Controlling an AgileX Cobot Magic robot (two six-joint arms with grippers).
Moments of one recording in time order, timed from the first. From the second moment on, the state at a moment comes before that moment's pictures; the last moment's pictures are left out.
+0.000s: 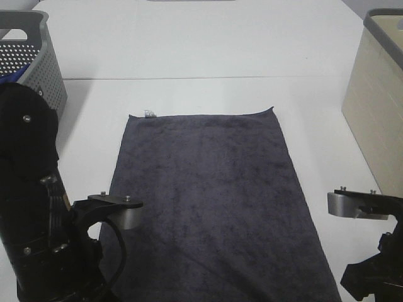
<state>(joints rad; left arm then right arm) -0.67 1.71 -0.79 -0.54 1.02 0.24 0.27 1.47 -0.55 0.38 1.09 -0.18</state>
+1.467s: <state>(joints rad) -0.67 1.74 -0.89 -0.61 1.10 0.23 0.26 1.51 -0.67 0.38 1.10 -0.20</state>
